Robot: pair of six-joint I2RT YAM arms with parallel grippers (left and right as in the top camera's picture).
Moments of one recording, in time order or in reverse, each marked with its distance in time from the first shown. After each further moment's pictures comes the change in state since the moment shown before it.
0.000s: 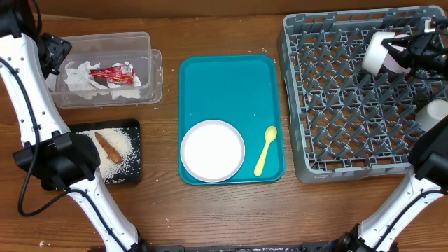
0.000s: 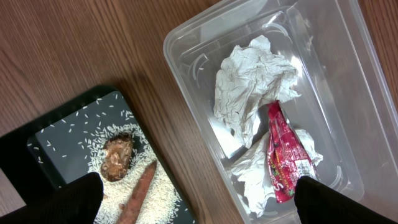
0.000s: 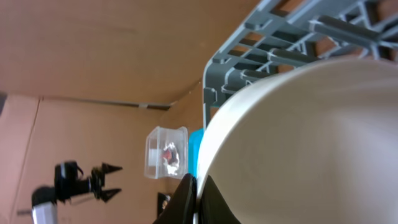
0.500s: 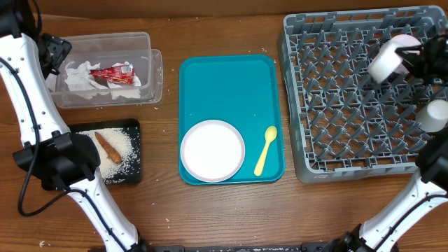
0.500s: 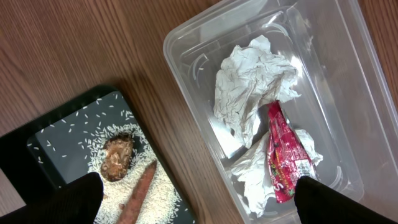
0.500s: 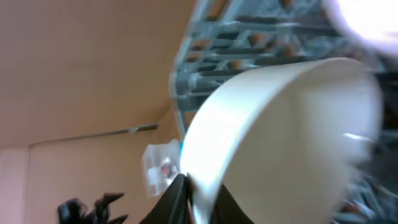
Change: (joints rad) left arm 0.000 0.000 0.000 0.000 0.000 0.000; right arm -0.077 -0.011 0.021 -0.108 0.131 0.106
